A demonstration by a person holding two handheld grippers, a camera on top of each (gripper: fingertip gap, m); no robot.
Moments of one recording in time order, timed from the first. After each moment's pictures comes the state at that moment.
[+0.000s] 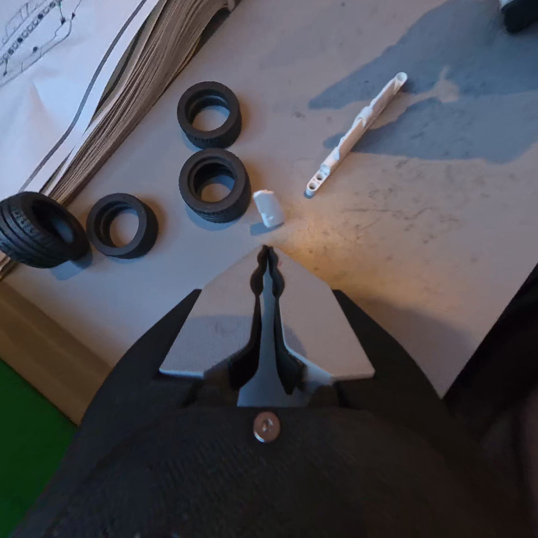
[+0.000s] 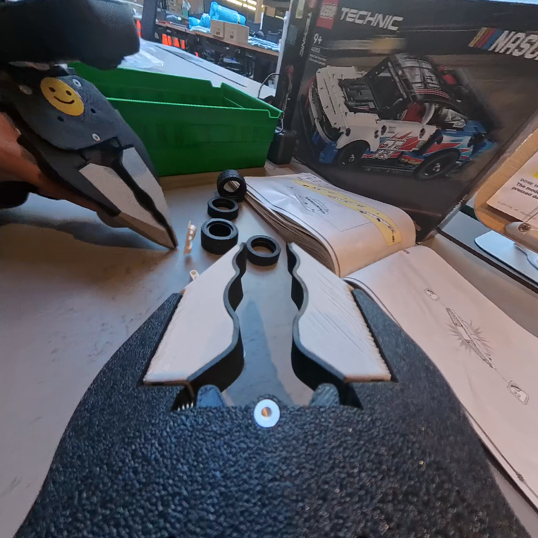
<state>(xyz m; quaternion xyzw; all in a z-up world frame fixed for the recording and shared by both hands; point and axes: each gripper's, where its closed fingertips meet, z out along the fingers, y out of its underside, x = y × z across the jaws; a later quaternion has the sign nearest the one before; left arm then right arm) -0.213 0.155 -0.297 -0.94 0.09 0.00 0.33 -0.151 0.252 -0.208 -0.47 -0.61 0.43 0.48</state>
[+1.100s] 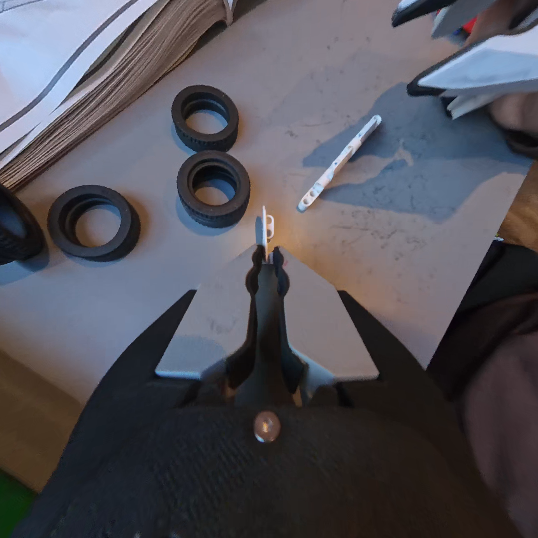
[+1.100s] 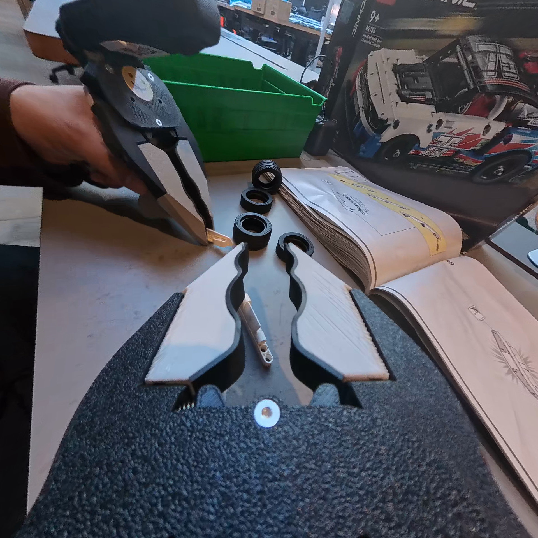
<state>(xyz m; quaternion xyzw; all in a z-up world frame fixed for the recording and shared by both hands) -0.208 0.160 -0.295 -0.93 0.04 -0.11 0.34 -0.156 0.223 -0.219 -0.44 -0.66 0.43 0.43</state>
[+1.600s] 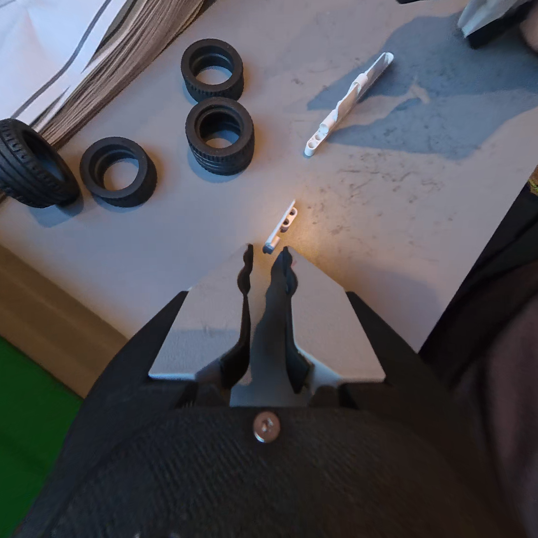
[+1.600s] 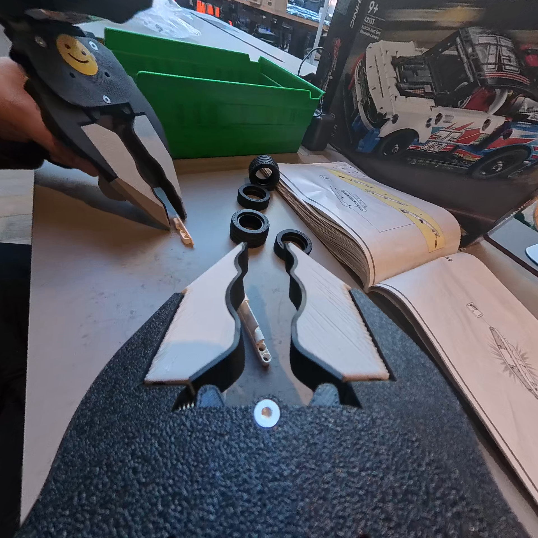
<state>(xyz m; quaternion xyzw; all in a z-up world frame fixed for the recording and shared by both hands) -0.219 0.122 -0.295 -0.94 0.07 -0.05 0.34 -0.158 0.225 -0.222 -0.45 -0.66 0.42 0.43</state>
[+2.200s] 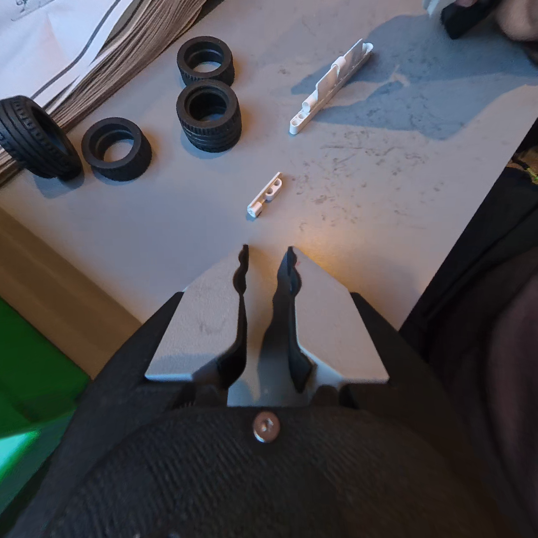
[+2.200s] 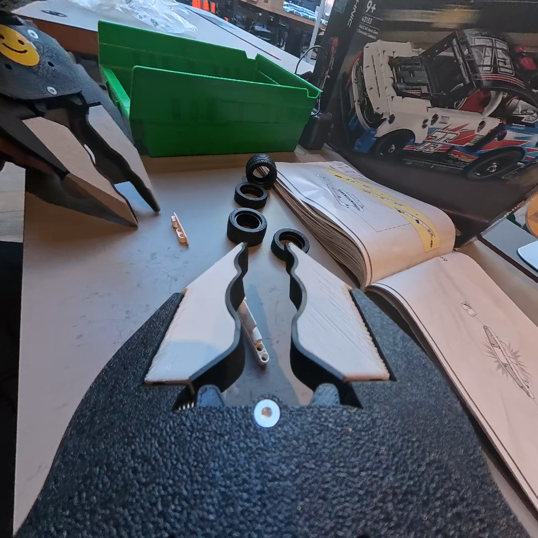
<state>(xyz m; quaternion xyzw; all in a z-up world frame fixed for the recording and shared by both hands) -0.212 0.098 -0.294 -0.92 0.07 -0.03 0.38 -0.158 0.226 -0.223 -0.45 -0.66 0.41 0.44</state>
